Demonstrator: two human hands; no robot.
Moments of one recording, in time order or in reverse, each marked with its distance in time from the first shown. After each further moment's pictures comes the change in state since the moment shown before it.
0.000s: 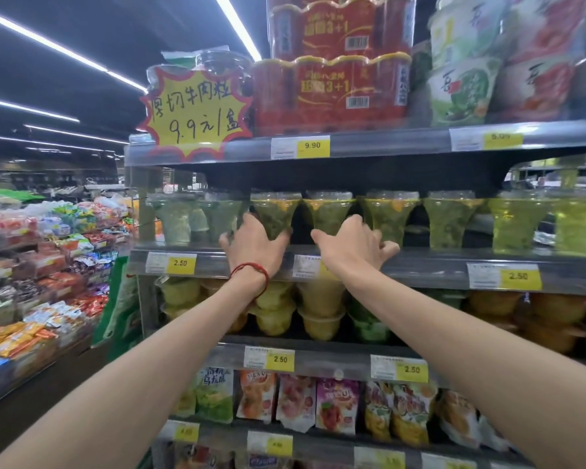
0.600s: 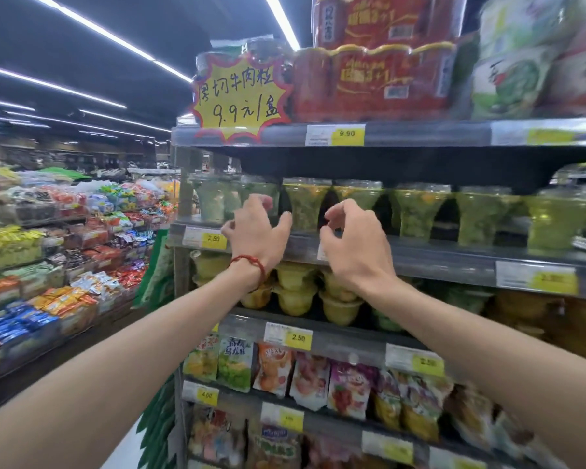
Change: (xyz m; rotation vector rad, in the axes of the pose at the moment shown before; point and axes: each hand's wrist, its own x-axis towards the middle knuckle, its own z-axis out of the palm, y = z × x) left_hand -0.019 -0.031 -0.032 -0.185 0.146 0.051; right_hand -0.045 -0.001 -0.010 0.263 -0.061 -0.476
